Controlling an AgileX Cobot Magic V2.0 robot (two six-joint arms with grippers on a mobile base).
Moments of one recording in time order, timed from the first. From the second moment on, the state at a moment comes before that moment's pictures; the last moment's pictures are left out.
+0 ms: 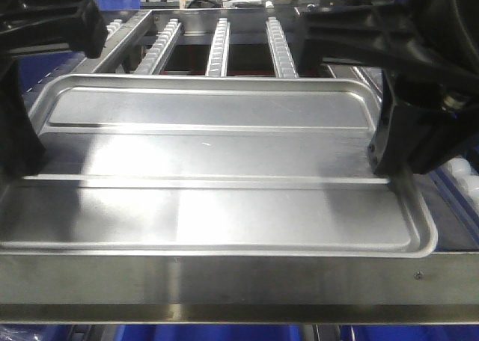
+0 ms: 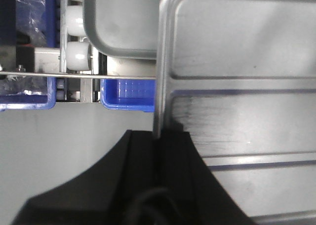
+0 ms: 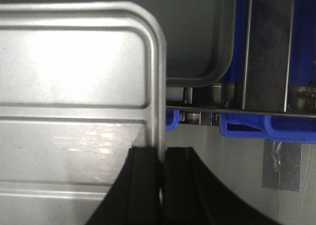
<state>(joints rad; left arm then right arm) -1.01 1.19 -0.86 0.39 0.93 -1.14 0.92 1.24 -0.84 -0.45 0.82 1.20</state>
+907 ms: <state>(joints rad) -1.01 1.19 -0.86 0.40 0.92 -1.17 0.92 1.24 -0.84 -0.46 0.82 1.20</state>
